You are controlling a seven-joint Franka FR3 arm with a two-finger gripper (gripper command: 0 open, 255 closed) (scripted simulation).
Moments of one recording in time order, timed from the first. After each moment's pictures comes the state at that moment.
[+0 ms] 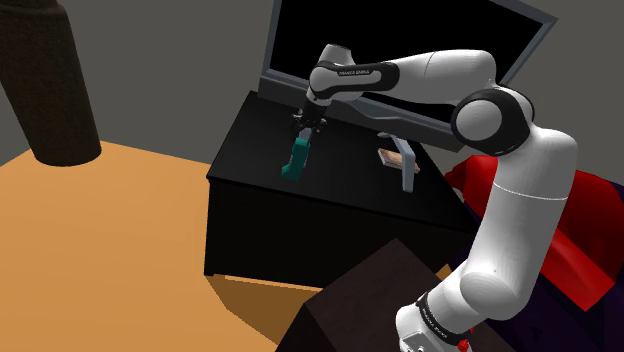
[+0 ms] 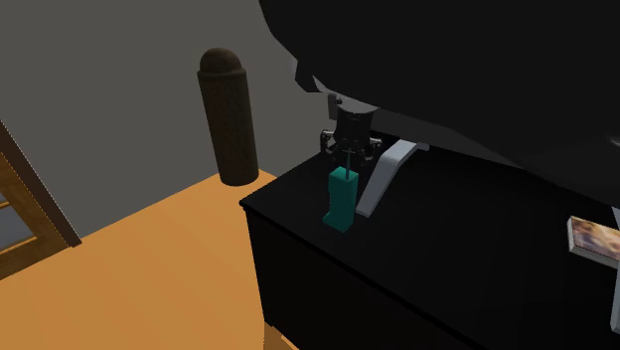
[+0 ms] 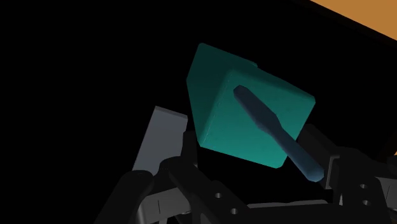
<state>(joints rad) -0.02 0.43 0.00 -1.61 0.06 2.07 0.22</state>
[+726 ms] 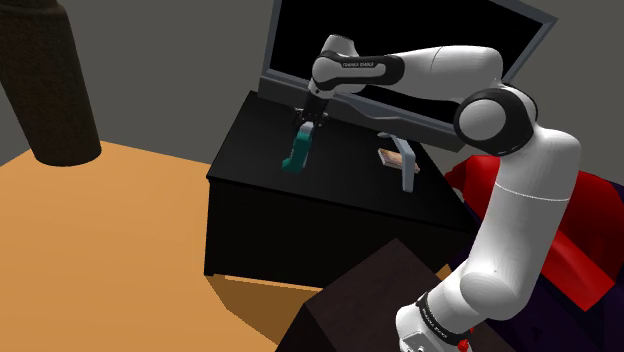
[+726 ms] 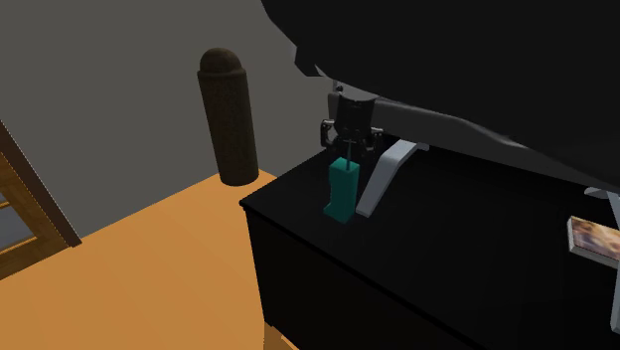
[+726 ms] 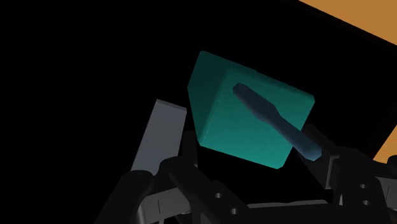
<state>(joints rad) -0.02 0.41 0.00 -1.56 0.06 2.01 0.22</state>
